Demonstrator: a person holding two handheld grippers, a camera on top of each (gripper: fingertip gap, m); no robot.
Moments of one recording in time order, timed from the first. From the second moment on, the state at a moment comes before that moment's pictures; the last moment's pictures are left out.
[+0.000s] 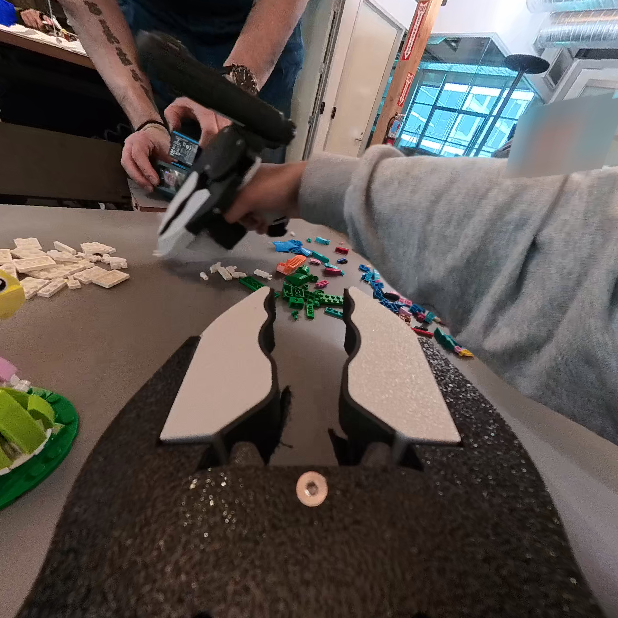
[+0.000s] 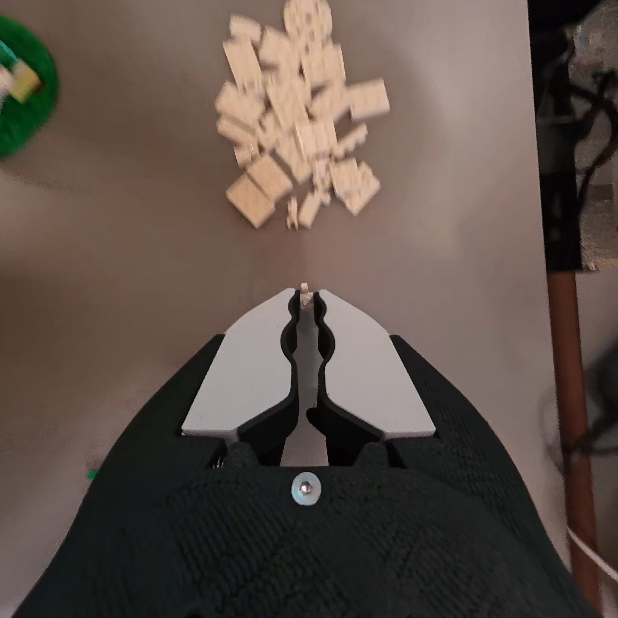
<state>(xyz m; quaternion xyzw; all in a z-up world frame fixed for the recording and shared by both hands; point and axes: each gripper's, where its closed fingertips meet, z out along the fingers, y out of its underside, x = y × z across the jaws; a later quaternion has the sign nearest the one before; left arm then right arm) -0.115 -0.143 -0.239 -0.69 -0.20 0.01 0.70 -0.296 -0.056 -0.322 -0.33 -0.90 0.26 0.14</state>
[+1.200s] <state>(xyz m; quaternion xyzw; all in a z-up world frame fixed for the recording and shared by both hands) -0.112 -0.142 -0.238 -0.69 -0.20 0.01 0.70 -0.209 0.007 -0.335 -0.42 -0.89 0.15 0.04</state>
